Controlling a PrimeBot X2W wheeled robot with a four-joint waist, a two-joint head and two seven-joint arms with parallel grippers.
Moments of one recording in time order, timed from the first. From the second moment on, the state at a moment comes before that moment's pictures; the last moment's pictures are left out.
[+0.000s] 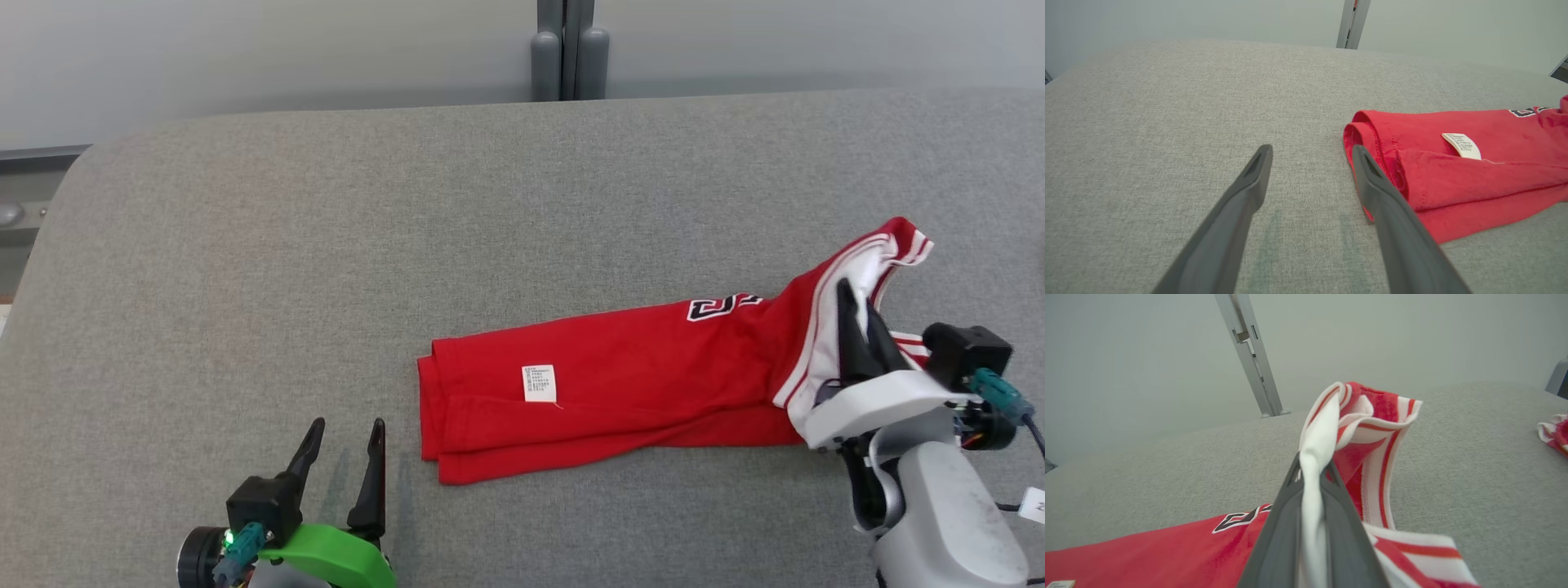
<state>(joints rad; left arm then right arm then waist) -0.07 0.07 -0.19 0.39 -0.25 -0.13 -0.26 -0.34 -0.06 -0.11 0.48 0.26 0.13 -0.26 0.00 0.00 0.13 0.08</state>
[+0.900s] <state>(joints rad) -0.06 0.05 -0.20 0.45 -0.25 -0.13 -0.26 -0.48 -0.05 0.62 0.51 0.63 0.13 -0.26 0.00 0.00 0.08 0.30</state>
